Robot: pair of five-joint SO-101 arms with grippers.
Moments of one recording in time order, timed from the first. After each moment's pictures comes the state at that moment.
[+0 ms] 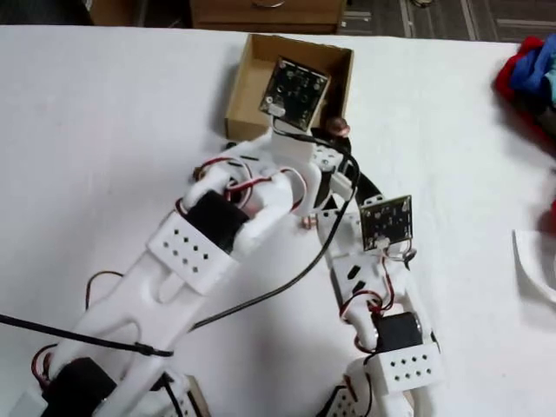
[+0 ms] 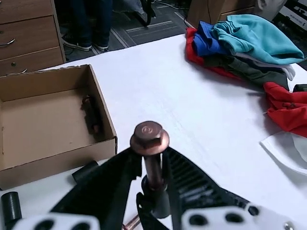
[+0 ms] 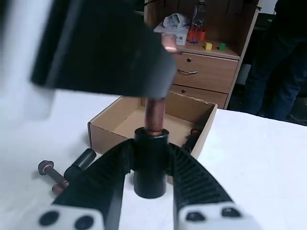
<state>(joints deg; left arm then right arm) 32.3 -22.9 16.5 42.2 12.4 -16.4 -77.6 83.7 9.9 5.7</state>
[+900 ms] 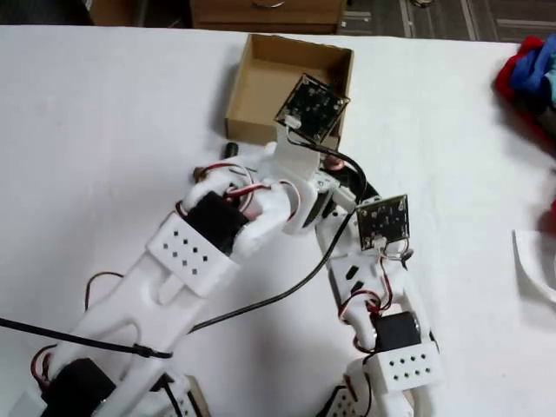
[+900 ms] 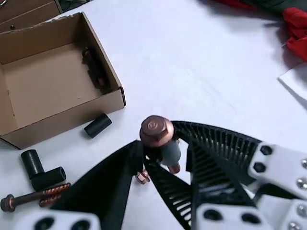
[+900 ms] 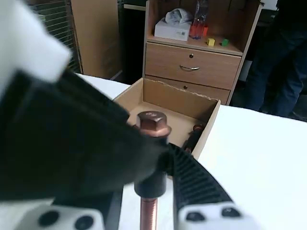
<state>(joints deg) 32.4 -23.0 16.5 54.5 5.9 -16.6 -77.5 83.8 9.9 5.8</state>
